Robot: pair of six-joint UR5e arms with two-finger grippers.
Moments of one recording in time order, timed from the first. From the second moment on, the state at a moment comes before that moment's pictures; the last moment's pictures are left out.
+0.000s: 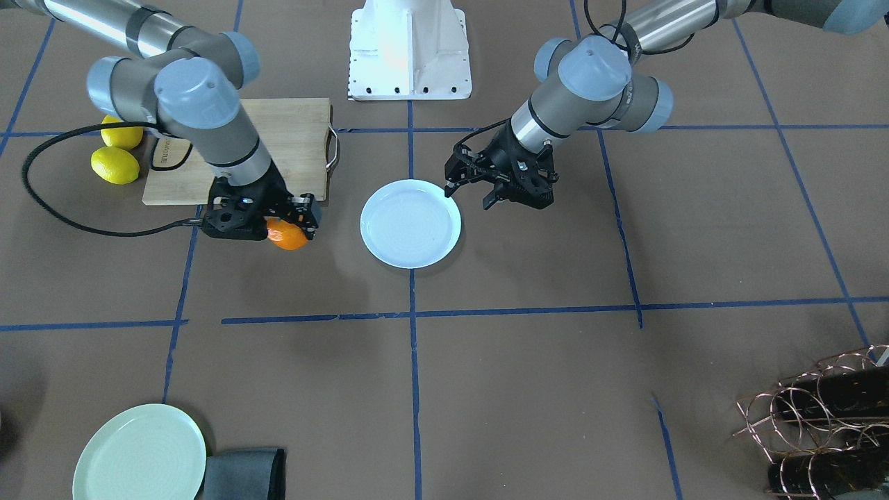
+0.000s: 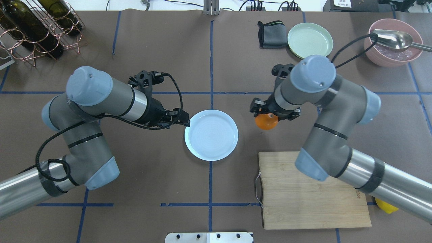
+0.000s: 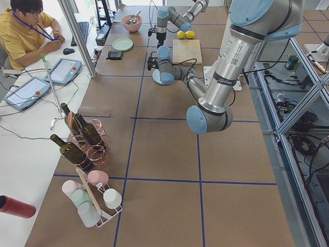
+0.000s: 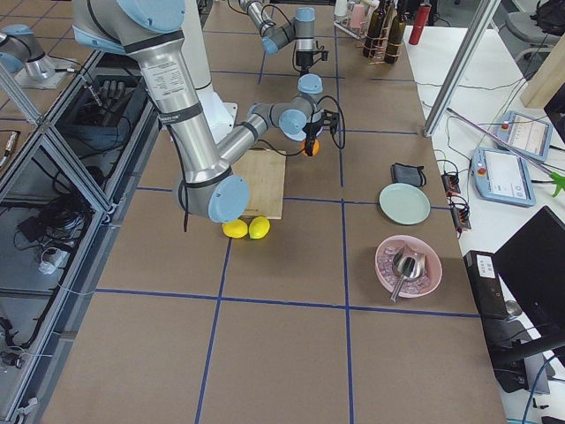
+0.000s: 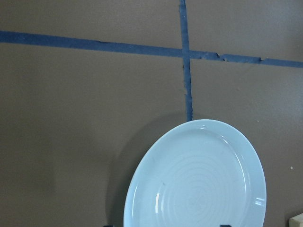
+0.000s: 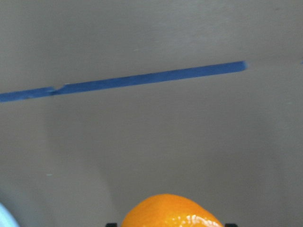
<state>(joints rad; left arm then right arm) -0.61 -2.05 -1.70 -2.22 -2.07 -1.29 0.62 -1.04 1.70 -1.40 1.95 1.38</state>
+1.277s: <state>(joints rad) -0.64 -1.92 -1.82 -2.22 -2.08 -1.29 0.47 -0.78 1.44 -1.37 1.83 1.56</state>
